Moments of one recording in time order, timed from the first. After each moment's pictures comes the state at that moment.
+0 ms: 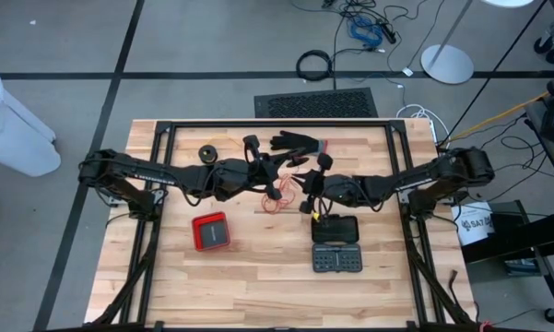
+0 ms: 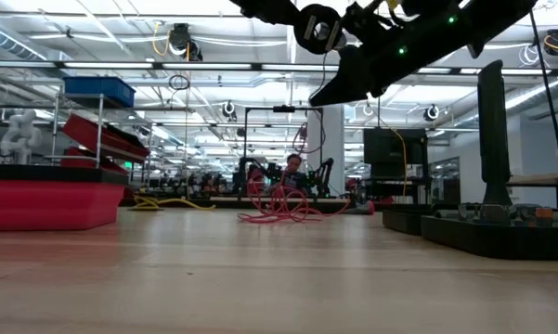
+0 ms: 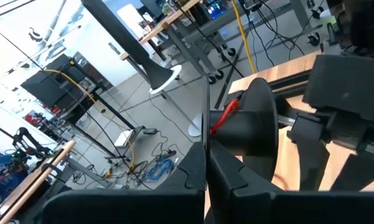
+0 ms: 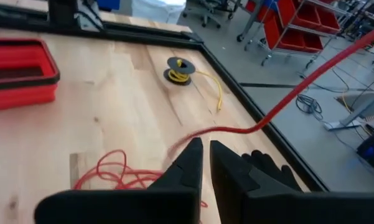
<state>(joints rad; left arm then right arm) -0.06 1.52 1.16 0.22 -0.63 0.55 0.06 1.45 0.72 0.36 0.54 -0.09</state>
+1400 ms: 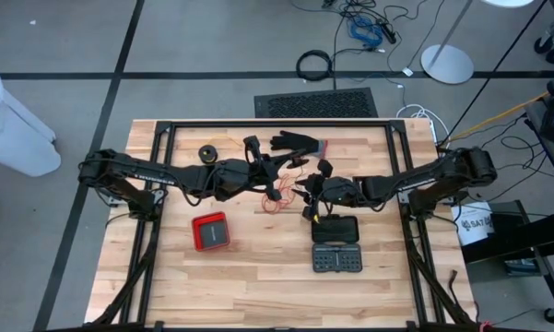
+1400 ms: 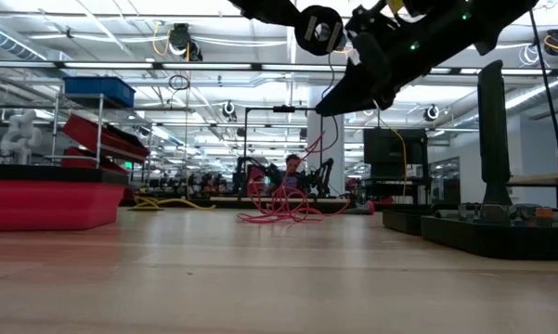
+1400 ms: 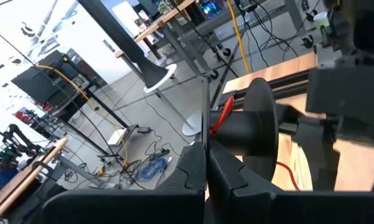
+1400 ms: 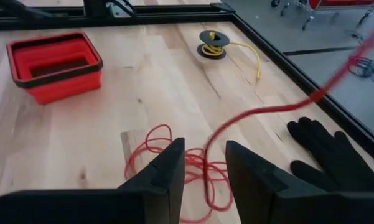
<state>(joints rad) -0.06 1.52 1.16 0.20 -0.62 0.51 0.06 1.42 0.72 0.23 0.42 0.12</state>
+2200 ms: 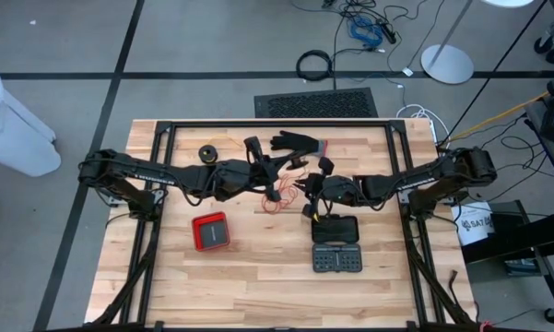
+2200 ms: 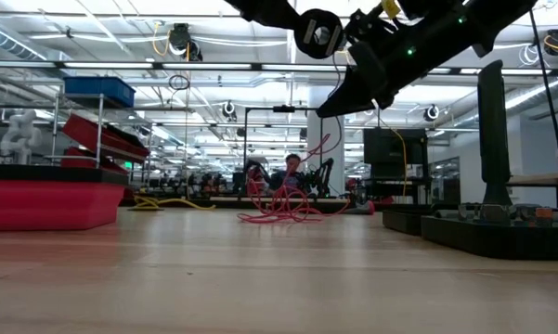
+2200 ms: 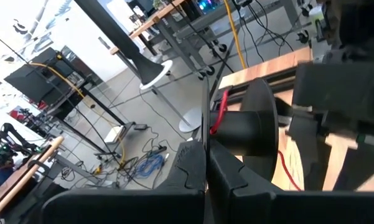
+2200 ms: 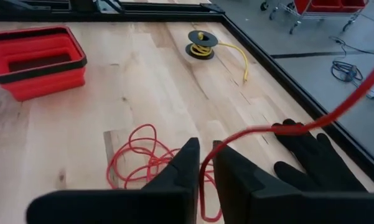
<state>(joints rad) -0.06 1.52 1.16 0.17 -0.61 0.51 0.06 1.42 0.72 0.22 0.45 0.08</state>
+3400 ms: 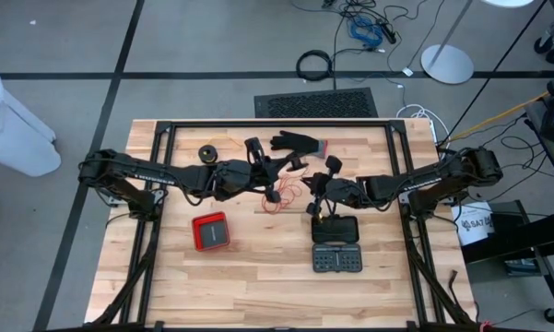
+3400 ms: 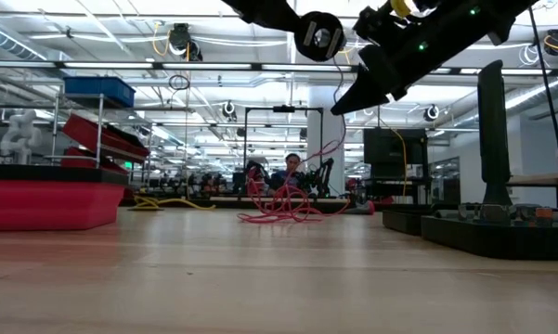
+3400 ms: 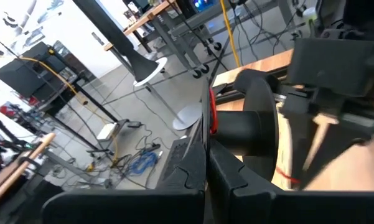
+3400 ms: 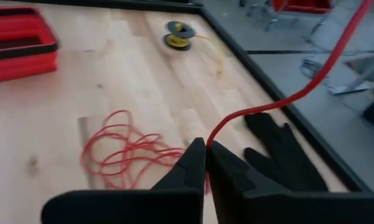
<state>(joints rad) -0.06 1.52 1.16 0.15 -0.58 0.46 0.08 1.37 0.72 0.11 0.59 0.07</state>
